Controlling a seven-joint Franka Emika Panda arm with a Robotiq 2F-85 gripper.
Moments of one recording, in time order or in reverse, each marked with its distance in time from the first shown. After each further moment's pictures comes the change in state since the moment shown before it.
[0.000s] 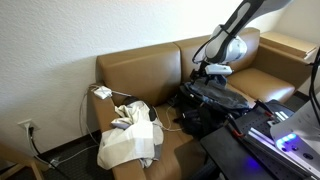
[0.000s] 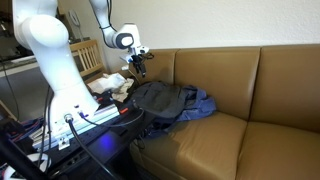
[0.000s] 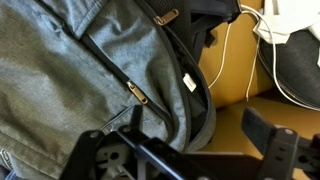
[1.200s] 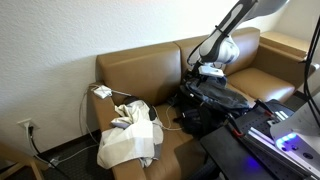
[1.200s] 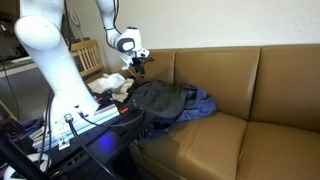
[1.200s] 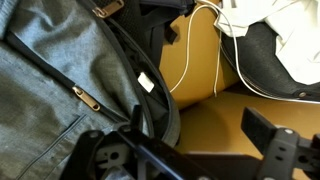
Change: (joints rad) arm -0.263 0.129 0.286 0.075 0.066 0.074 -0.059
